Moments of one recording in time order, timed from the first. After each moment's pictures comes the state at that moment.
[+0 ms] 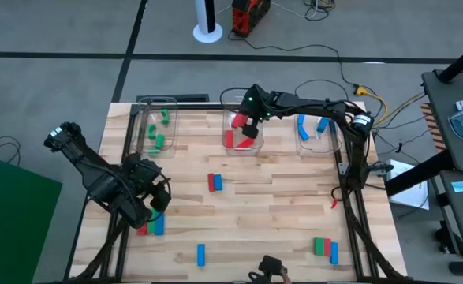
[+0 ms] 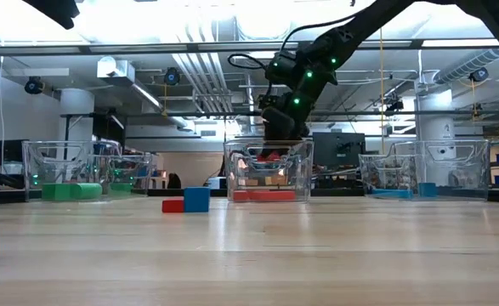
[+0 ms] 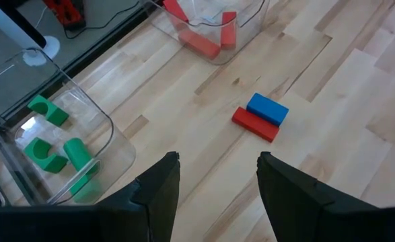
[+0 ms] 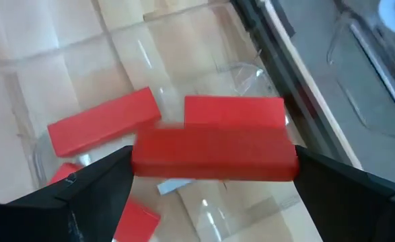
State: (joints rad) left arm -0.74 1.27 1.29 -1.56 -0.78 -1.45; right arm -0.54 1.95 1.47 -0.46 -0.04 -0.16
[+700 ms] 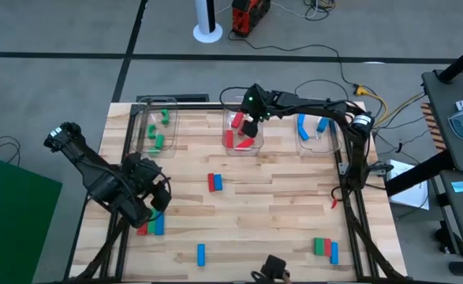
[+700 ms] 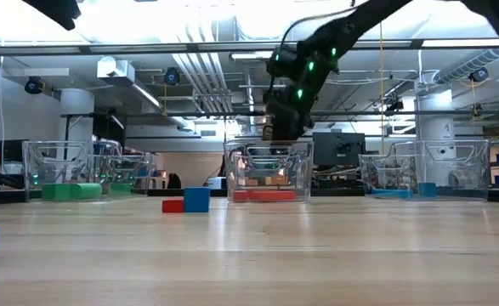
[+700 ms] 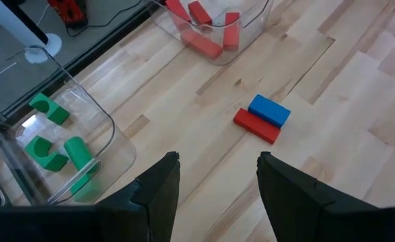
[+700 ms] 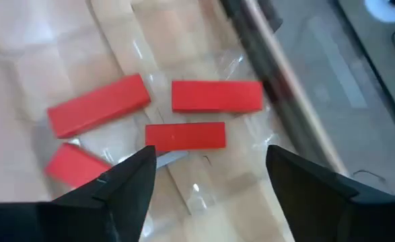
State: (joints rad) left arm -0.72 1.27 1.29 -1.56 -0.78 -1.45; right arm -0.54 1.91 1.52 -0.59 0.01 -0.15
